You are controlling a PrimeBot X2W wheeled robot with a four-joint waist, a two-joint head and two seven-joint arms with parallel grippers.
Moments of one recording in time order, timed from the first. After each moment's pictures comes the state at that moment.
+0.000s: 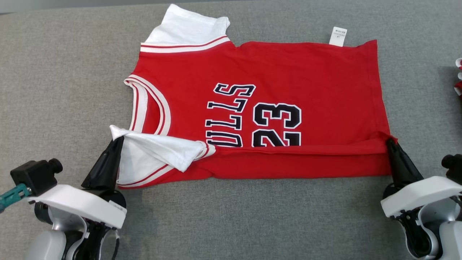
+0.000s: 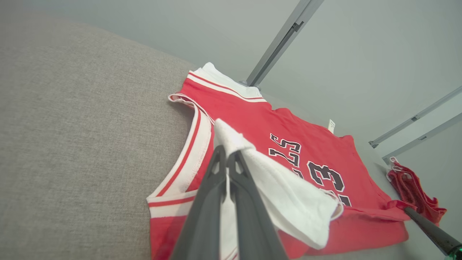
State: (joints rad) left arm -0.11 0.31 -0.17 -0.07 -0.85 0.00 0.07; right arm -0.17 -0.05 -0.10 0.15 0.45 0.13 0.10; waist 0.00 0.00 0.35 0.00
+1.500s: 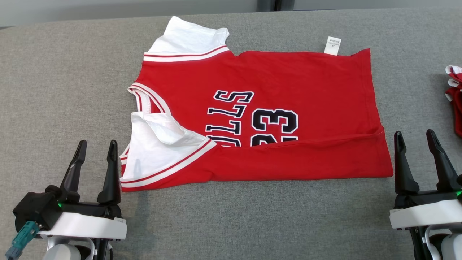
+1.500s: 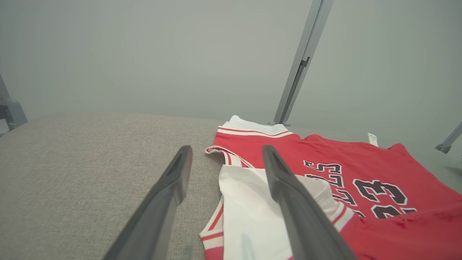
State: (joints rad) left arm -0.07 0.26 -0.14 0.02 -0.48 0.02 -0.26; right arm -0.09 -0.08 -0.08 0.02 0.19 0.13 -0.20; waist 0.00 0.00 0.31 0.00
